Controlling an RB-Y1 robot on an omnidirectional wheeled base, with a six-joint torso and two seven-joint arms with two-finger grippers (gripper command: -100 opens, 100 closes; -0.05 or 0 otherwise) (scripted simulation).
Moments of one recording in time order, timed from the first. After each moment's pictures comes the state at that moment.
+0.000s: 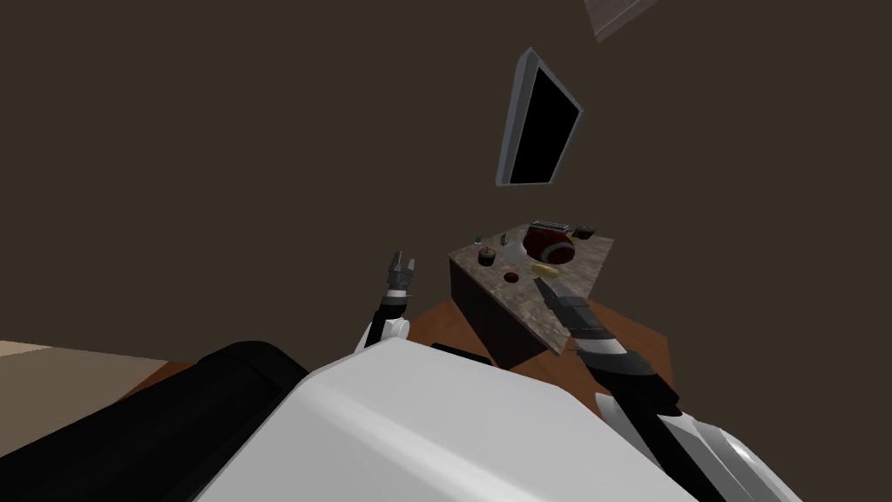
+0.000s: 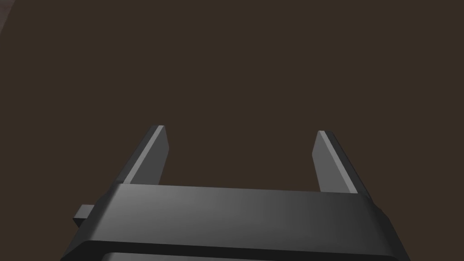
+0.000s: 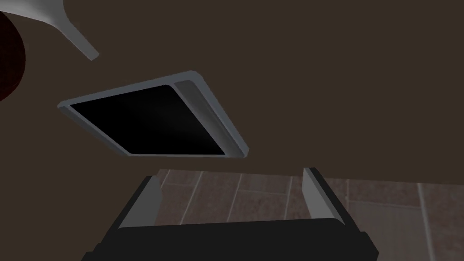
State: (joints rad) left arm 0.50 0.03 -0.06 -2.25 0.08 -0.38 0.10; right arm 0.62 -0.37 -0.15 -2.29 0.54 -0.36 0.09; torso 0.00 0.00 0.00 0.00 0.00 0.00
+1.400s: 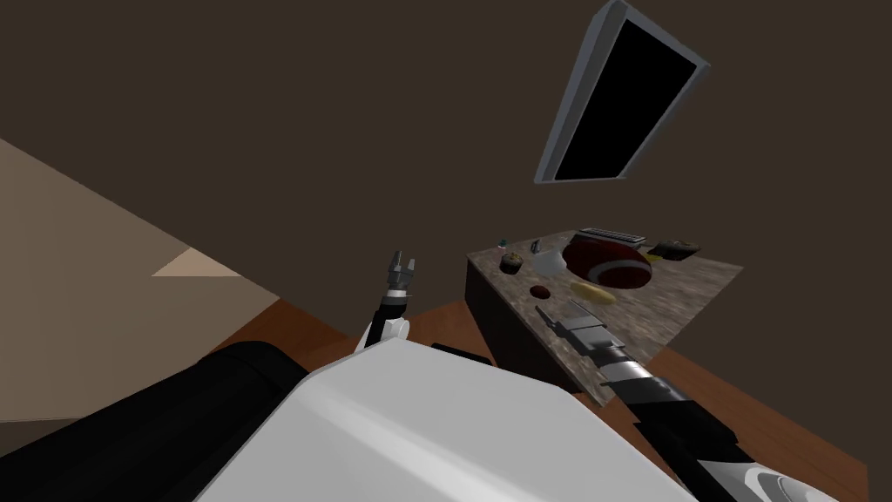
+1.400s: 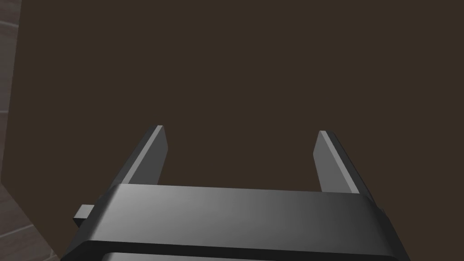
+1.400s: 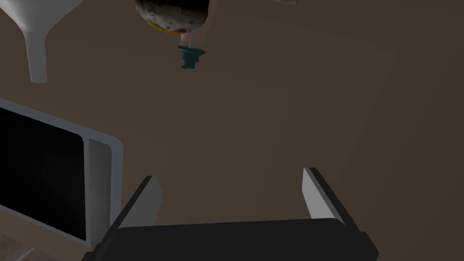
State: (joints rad) left arm 0.50 0.03 -0.06 -2.25 0.08 -0.38 0.10; right arm 0.79 -0.58 -0.22 -2.26 0.92 -0.28 0.27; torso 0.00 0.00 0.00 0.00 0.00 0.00
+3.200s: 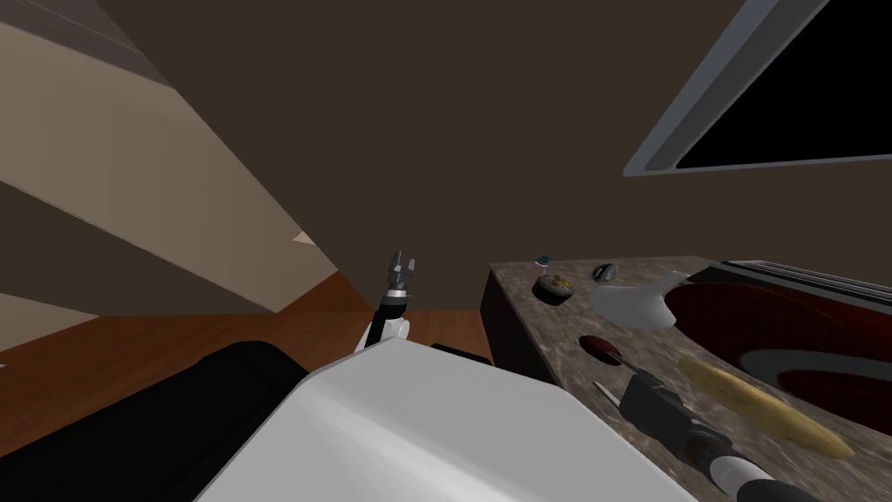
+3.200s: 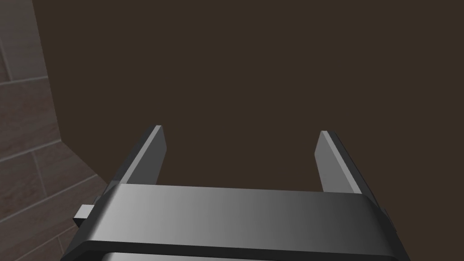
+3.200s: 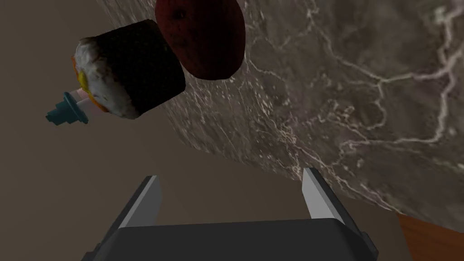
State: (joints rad) left arm 0.51 0.03 -0.06 -2.25 0.08 -0.38 0.10; right arm 1.14 -0.85 -0.31 -2.15 1.38 -0.19 0.59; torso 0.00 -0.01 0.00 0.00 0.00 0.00
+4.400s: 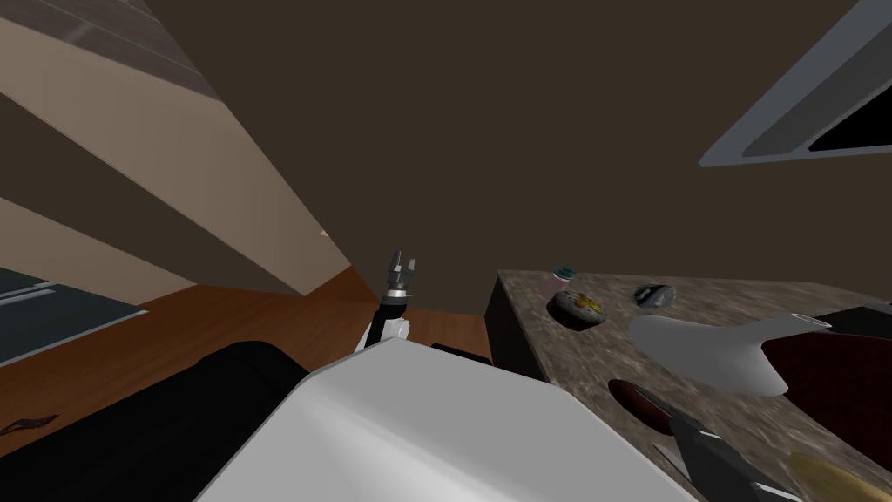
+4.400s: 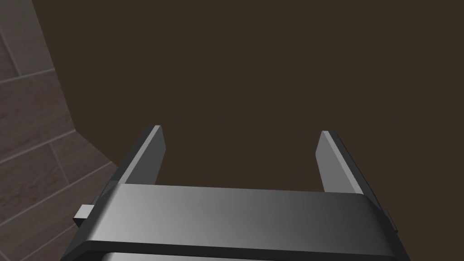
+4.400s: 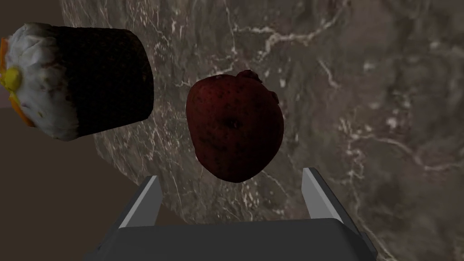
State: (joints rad) left arm 0.50 0.03 -0.06 -2.25 0.08 -0.38 0.10; right arm 1.31 -1.01 -0.32 -2.09 1.56 -0.12 0.68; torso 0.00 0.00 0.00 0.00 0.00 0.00
